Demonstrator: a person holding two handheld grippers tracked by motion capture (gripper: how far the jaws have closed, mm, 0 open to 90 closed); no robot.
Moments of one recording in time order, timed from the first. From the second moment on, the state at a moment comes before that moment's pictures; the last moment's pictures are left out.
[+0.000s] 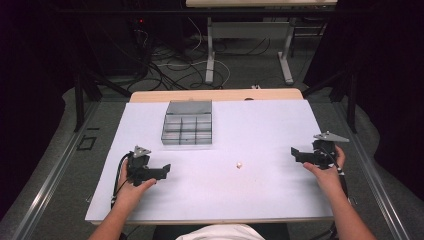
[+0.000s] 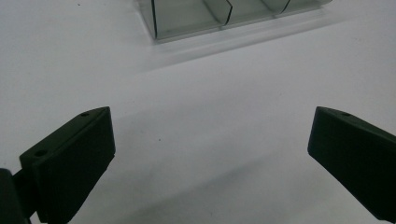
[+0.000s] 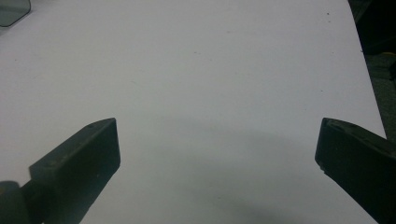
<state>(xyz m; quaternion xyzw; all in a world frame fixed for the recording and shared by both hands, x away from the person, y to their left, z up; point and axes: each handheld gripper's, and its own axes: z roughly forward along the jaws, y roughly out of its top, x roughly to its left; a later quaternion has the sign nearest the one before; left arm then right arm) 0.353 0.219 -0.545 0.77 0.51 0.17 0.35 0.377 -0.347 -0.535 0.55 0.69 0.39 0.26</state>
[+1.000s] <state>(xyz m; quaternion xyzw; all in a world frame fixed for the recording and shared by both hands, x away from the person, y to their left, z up) 0.344 0.209 -0.540 0.77 0.50 0.18 0.36 0.355 -0.316 -0.534 0.51 0.72 0.41 0.24</state>
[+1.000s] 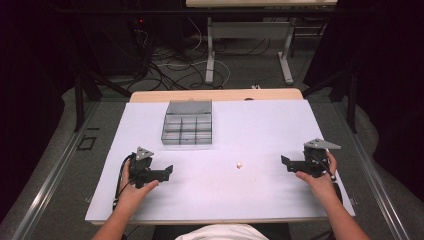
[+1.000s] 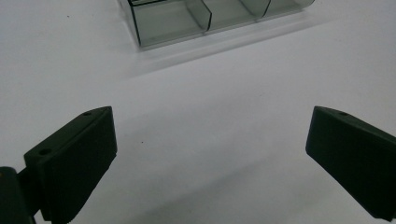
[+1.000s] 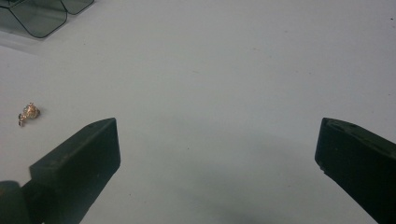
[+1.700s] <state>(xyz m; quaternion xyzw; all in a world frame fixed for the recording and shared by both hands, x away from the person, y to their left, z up) 0.342 0.173 -0.527 0.80 0.45 0.17 0.36 0.354 -0.309 -0.533 0.50 0.73 0.41 0.24</state>
